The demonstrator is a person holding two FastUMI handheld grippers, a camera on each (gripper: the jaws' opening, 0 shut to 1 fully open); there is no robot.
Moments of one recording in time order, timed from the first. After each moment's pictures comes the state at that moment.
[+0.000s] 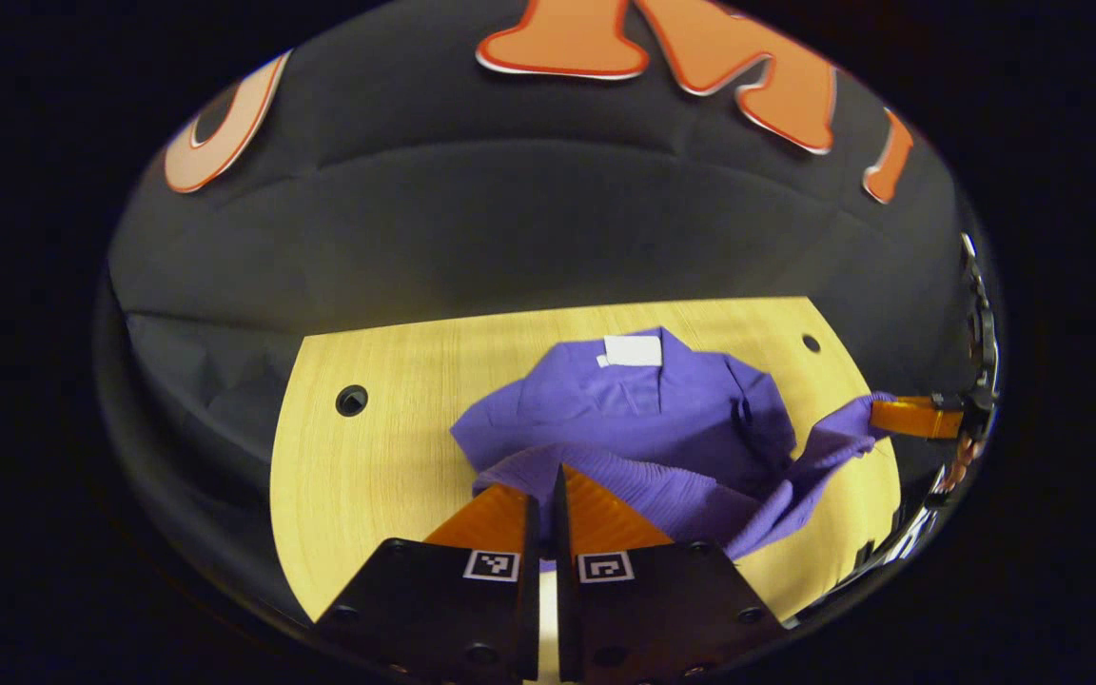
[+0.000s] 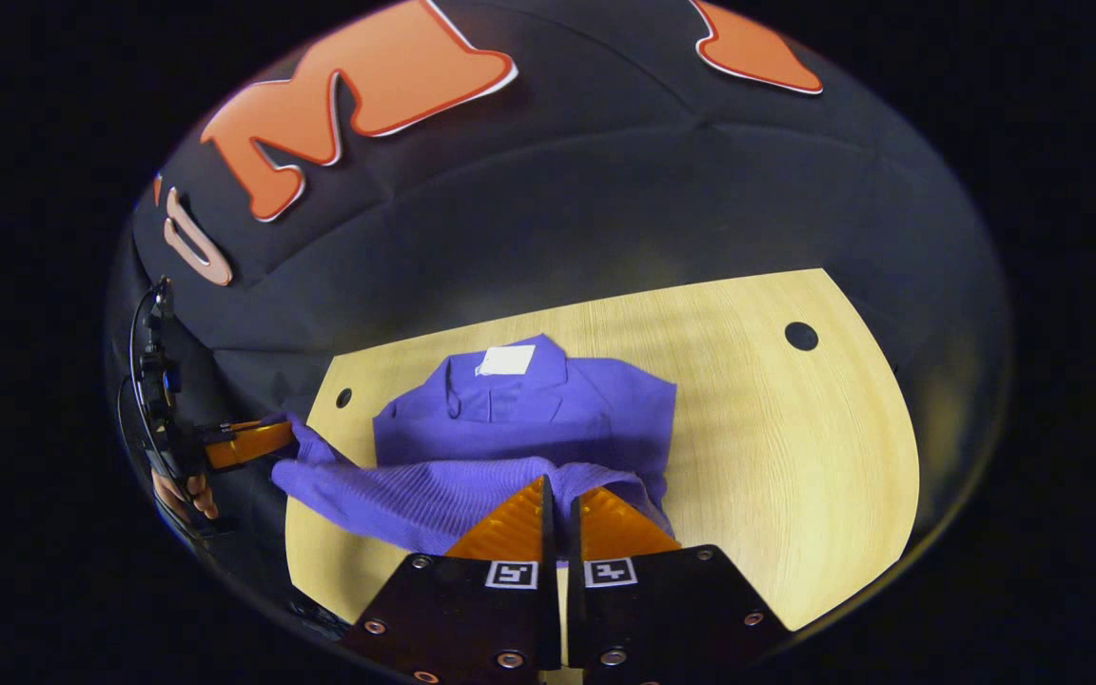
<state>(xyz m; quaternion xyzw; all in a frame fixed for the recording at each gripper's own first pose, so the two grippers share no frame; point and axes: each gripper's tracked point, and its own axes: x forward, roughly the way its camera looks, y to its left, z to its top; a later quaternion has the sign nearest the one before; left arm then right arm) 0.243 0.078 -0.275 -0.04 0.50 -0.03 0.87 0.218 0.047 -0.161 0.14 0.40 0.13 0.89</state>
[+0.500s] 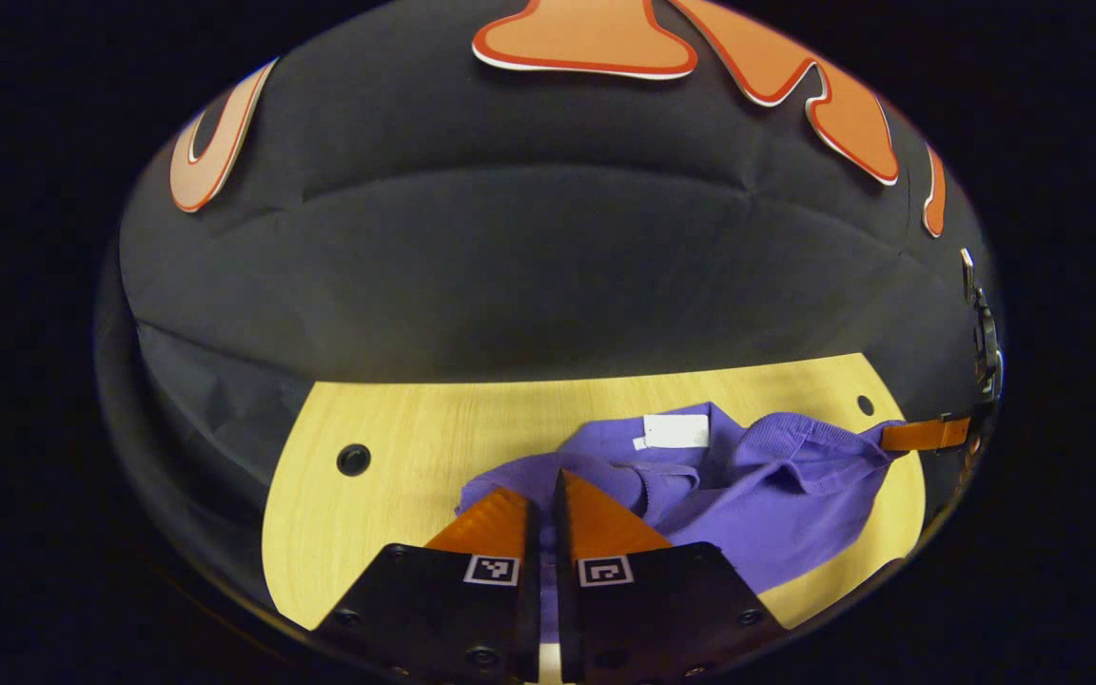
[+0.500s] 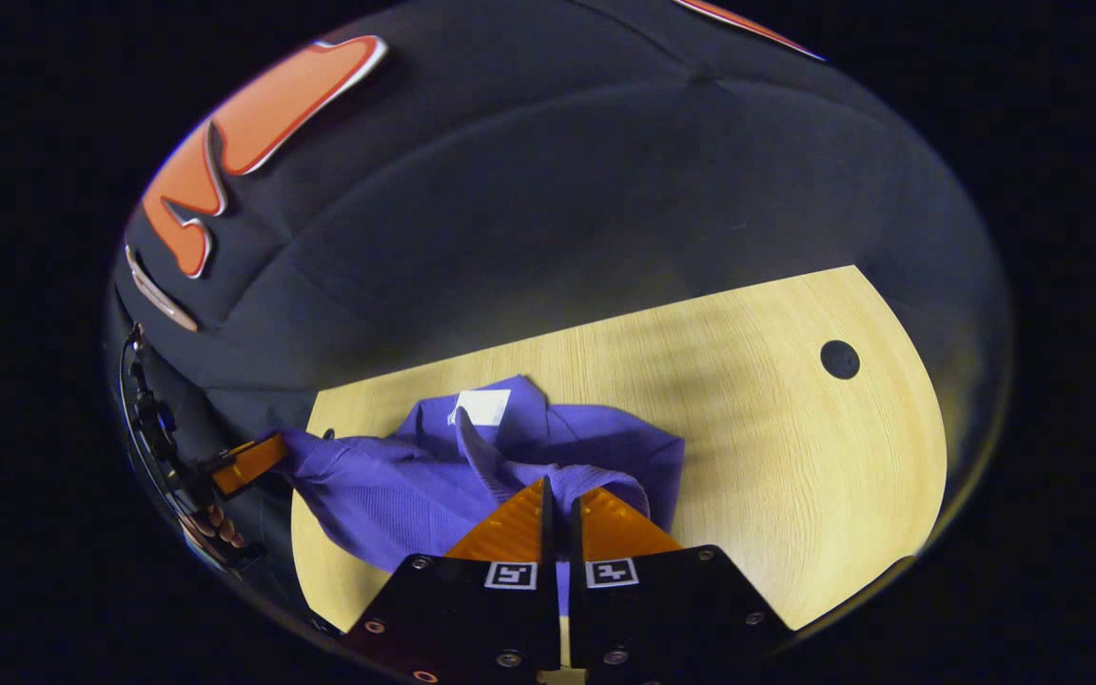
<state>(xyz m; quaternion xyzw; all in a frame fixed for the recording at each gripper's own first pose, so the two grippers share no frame) 0.324 0.083 -0.306 0.01 0.43 0.03 0.90 0.318 0.047 -0.196 0.19 0.41 0.13 0.89</state>
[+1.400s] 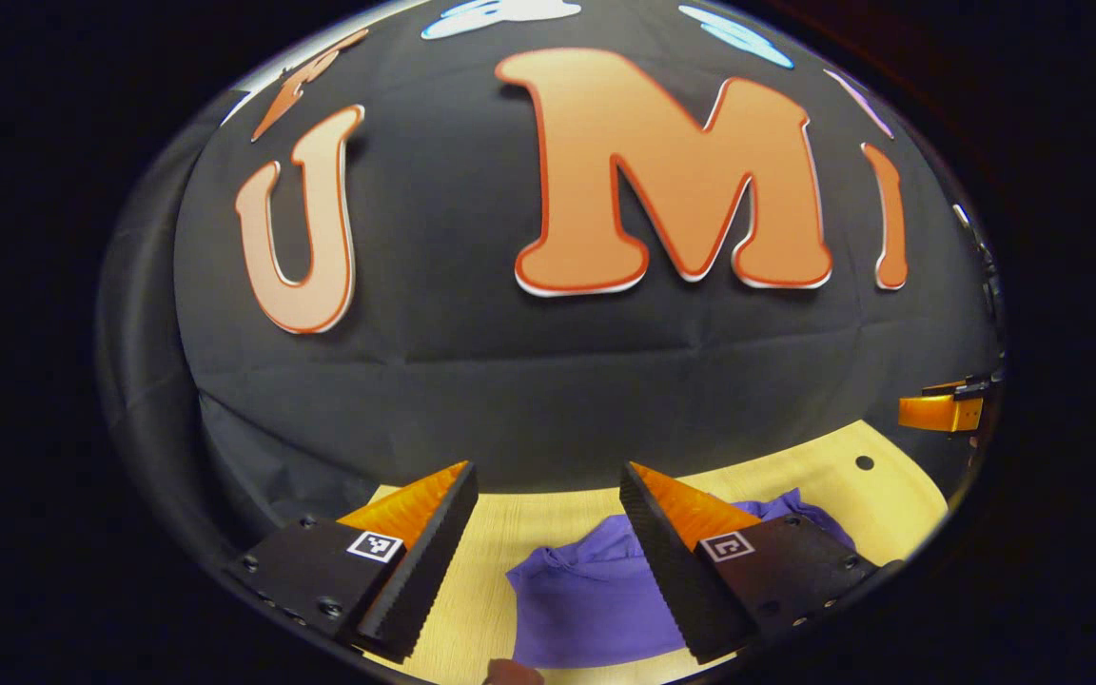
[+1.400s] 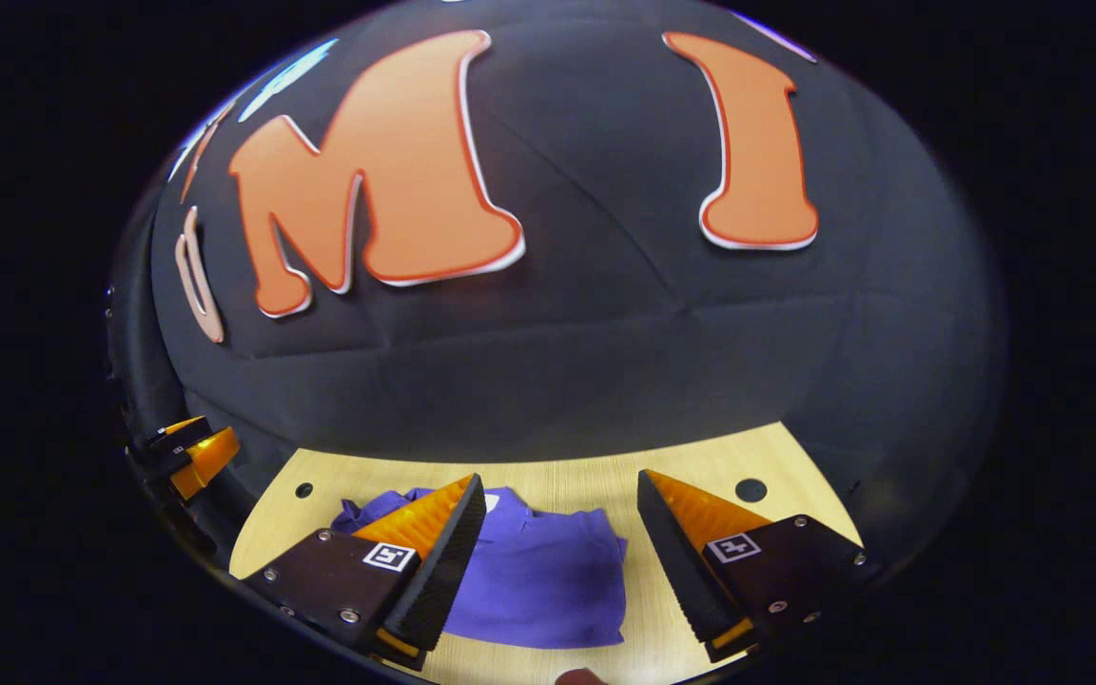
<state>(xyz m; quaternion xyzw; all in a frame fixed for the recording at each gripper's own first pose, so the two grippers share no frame) 0.271 0.077 -0.151 0.04 0.21 0.05 0.98 0.264 0.014 -0.052 0.08 0.16 0.07 0.98</state>
